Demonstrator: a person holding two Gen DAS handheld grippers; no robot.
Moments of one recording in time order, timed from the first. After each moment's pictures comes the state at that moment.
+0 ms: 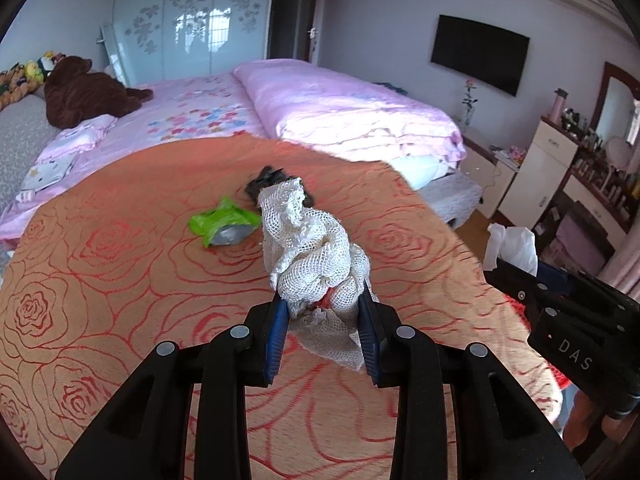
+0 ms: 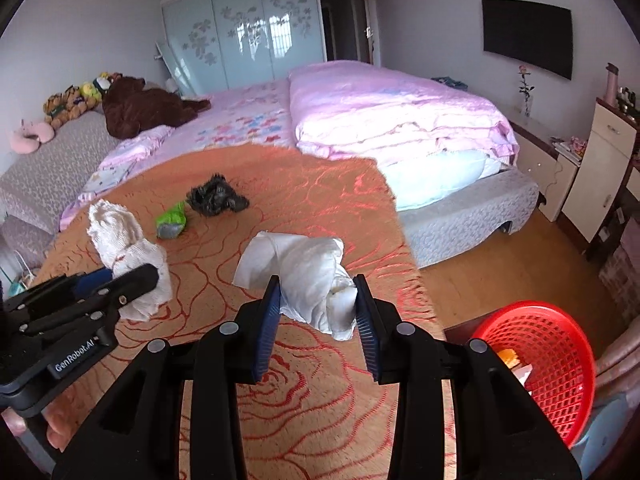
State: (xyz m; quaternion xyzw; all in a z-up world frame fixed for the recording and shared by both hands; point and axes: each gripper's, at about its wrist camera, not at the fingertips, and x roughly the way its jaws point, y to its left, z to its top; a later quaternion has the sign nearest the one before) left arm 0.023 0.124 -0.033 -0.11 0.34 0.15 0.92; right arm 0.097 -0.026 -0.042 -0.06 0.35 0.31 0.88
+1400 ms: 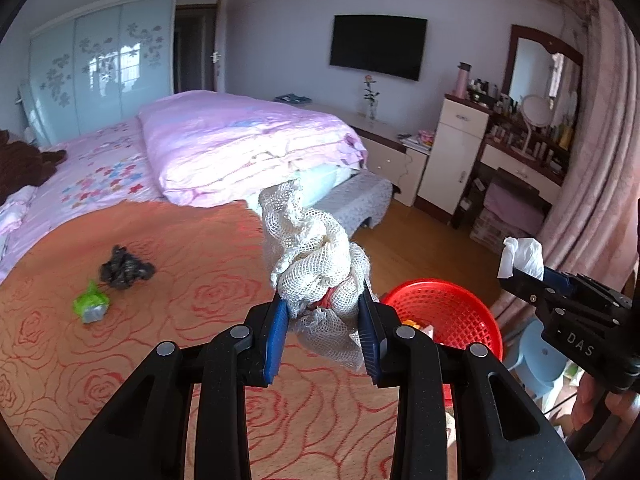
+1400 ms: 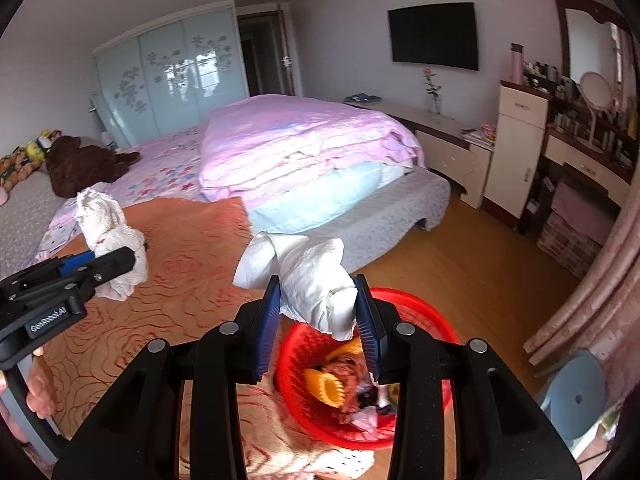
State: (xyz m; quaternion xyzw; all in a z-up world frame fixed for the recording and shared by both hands) left arm 0.073 -0.001 0.004 -0.05 0.32 0.00 0.95; right arm 0.097 -0.195 -0.016 0.00 0.33 0.18 0.93
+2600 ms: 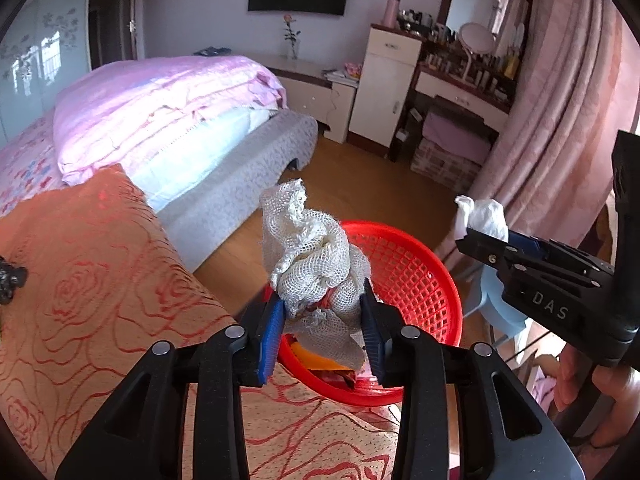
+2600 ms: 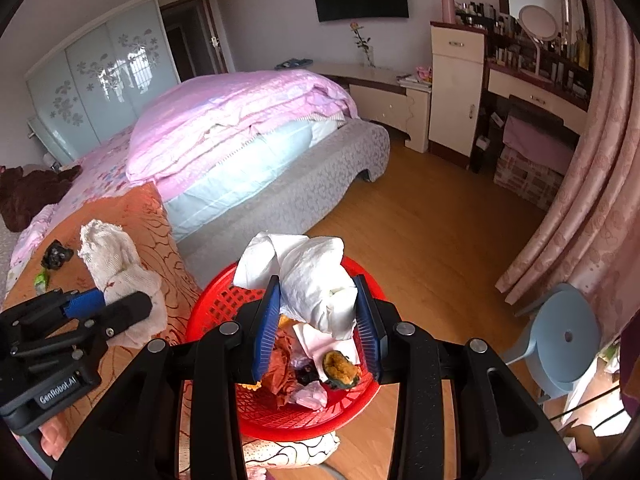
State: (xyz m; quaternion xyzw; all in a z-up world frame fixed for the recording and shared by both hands) left arm 0.130 -0.086 -0.063 -0.01 0.41 -0.13 0.90; right arm 0.137 -0.250 -0.075 0.04 0.40 0.09 0.91
